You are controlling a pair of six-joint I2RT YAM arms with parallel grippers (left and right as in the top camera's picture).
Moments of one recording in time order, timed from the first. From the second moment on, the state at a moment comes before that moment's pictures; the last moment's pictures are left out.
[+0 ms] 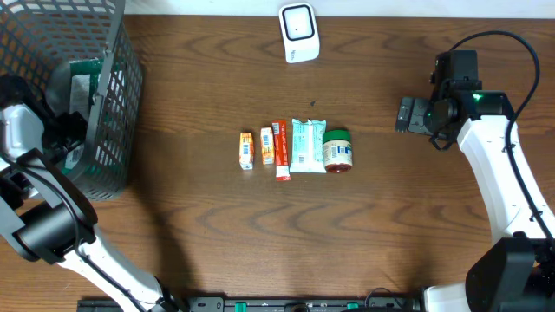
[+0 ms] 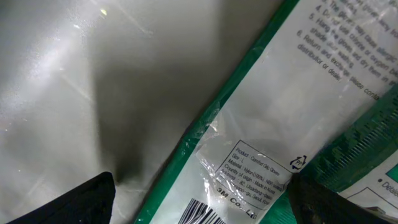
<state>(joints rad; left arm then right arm) 0.60 2.10 1.57 -0.82 0.03 -0.10 0.02 1.62 1.35 -0.91 0.13 0.25</state>
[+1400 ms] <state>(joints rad) 0.64 1.80 1.55 -0.71 0.44 -0.15 0.02 1.62 1.35 -0.91 0.13 0.25</state>
